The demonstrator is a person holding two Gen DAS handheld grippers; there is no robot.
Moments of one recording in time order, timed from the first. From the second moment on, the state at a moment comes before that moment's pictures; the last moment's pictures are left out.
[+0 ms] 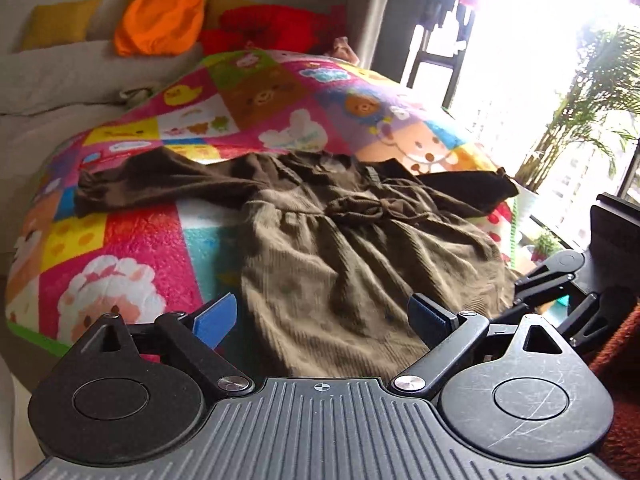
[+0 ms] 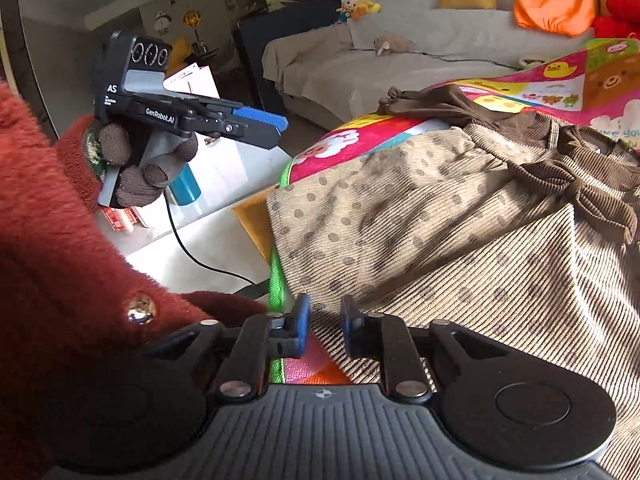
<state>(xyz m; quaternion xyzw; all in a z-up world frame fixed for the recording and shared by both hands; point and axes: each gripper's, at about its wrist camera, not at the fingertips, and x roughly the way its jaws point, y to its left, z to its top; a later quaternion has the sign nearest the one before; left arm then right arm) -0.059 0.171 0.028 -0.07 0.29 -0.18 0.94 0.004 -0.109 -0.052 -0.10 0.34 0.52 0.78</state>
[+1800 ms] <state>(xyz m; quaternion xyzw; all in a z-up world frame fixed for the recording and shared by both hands) 0.122 0.086 -0.037 -0.15 0.34 -0.24 0.90 0.277 -0.040 0.034 0.03 0.22 0.35 0.91</state>
